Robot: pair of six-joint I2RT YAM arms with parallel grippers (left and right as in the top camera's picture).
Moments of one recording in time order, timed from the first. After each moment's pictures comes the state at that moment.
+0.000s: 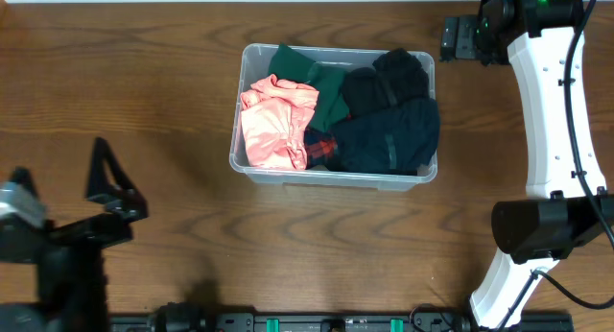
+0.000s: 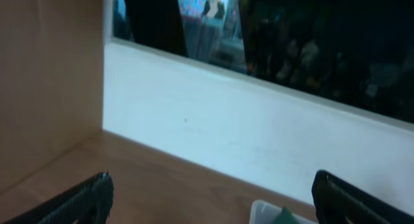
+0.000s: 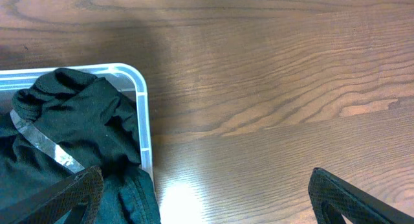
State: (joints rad) left arm 0.11 0.52 1.21 -0.67 -0.09 -0.25; right arm 0.10 2.00 2.26 -1.42 0.22 0.22
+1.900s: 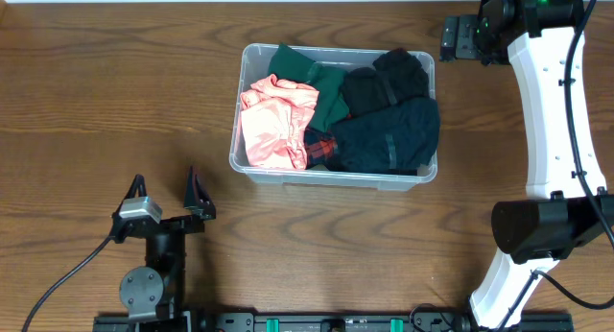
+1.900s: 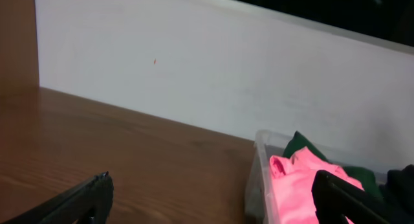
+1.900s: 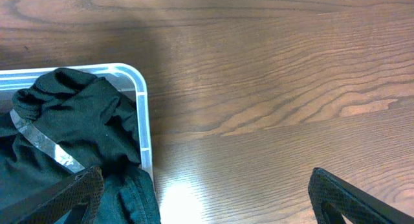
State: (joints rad) left arm 0.10 0.01 0.07 0.02 0.04 -0.27; right arm 0.10 2.00 2.26 -1.42 0.22 0.22
